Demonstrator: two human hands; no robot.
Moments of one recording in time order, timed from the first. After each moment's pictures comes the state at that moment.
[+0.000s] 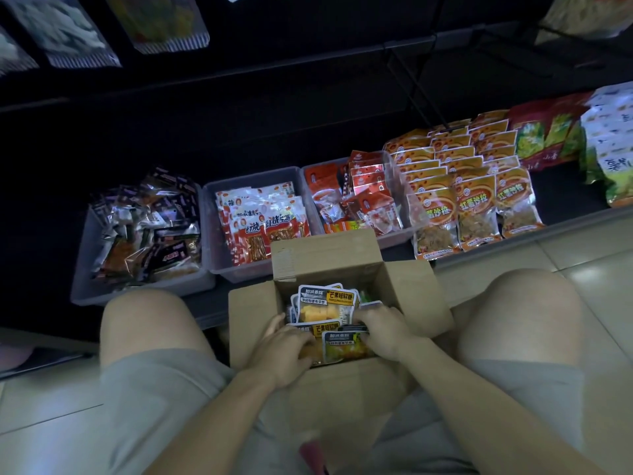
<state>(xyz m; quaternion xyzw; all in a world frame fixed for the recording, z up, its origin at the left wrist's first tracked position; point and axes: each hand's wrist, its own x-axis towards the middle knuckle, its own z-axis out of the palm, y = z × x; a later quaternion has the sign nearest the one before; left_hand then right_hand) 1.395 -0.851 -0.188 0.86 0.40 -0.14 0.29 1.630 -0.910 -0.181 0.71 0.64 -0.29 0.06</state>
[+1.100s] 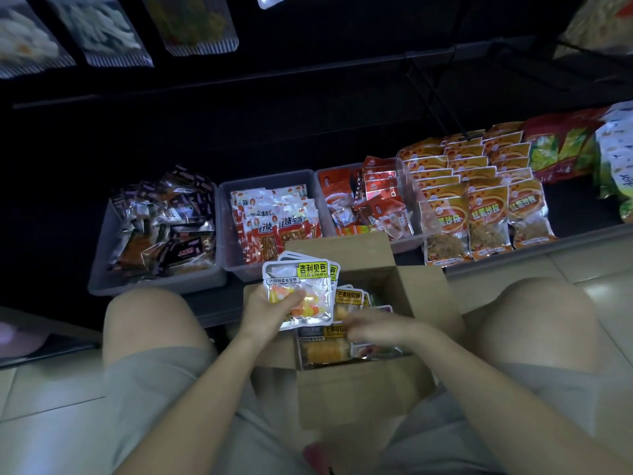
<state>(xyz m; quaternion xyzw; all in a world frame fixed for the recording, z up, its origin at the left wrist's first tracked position) 1.387 -0.815 -0.138 0.50 0.58 0.27 0.59 1.607 -0.886 -0.136 0.67 0.48 -0.57 0.03</state>
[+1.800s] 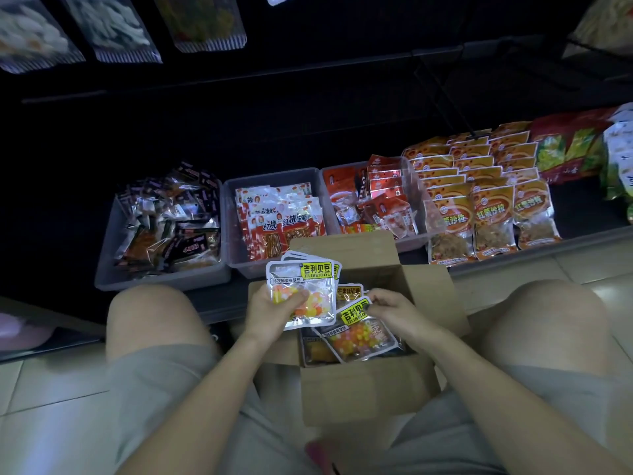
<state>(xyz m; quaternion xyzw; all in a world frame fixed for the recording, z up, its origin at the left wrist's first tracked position) 1.385 -0.822 -0.138 0.48 0.58 0.28 0.59 1.624 -0.901 -0.148 0.69 0.38 -0.55 -0.28</state>
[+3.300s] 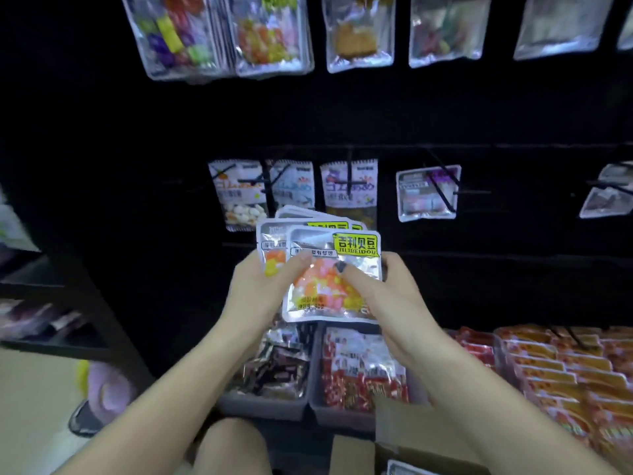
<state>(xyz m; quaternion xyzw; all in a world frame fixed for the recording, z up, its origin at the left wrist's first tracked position) 1.278 -0.743 0.157 0.56 0.46 0.56 0.41 1.461 -0.759 0.155 0.50 0.47 -0.47 -0.56</state>
